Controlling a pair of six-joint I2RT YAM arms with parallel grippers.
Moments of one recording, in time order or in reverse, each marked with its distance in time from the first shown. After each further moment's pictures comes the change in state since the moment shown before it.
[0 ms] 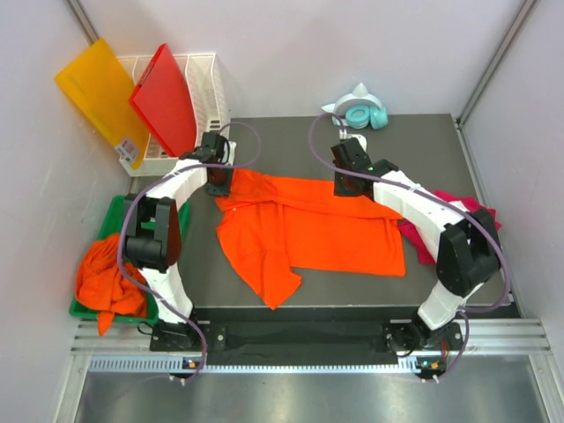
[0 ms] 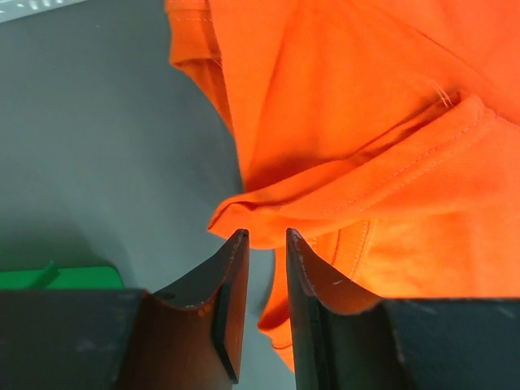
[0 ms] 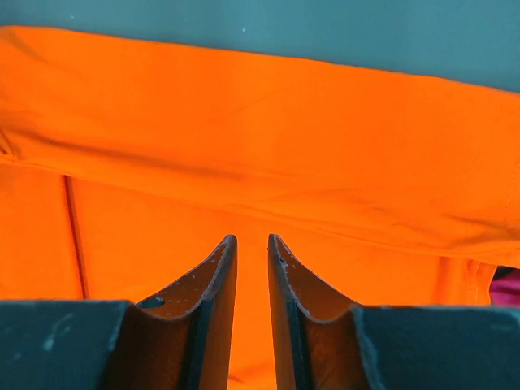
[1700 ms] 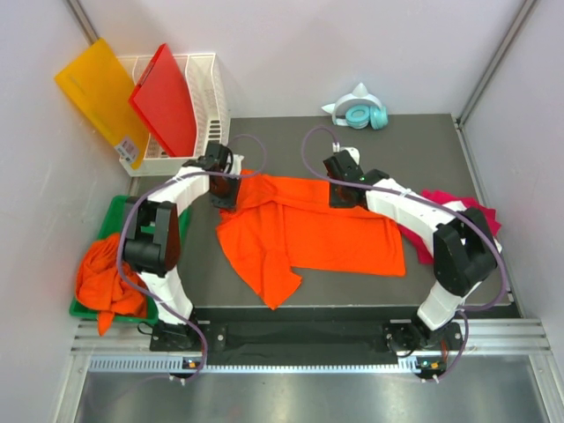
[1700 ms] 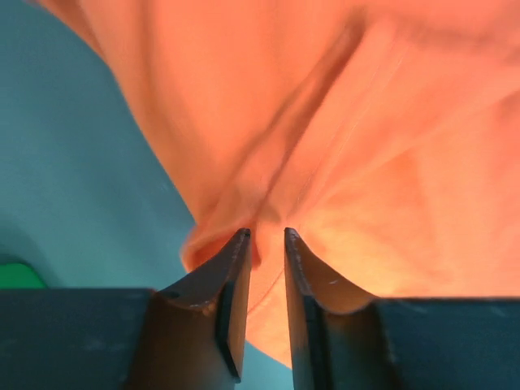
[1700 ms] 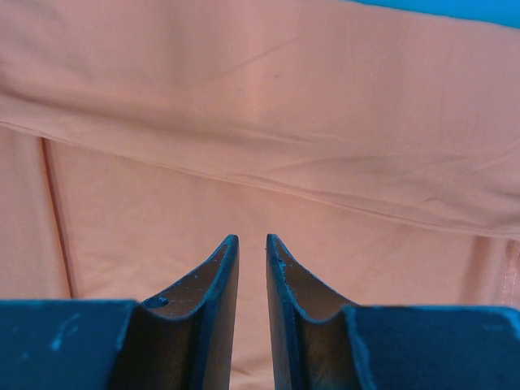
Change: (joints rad) left arm -0.023 -0.042 -0.116 -0.021 0.134 0.015; right arm 0.056 0.004 -0.080 0.027 0.013 0.039
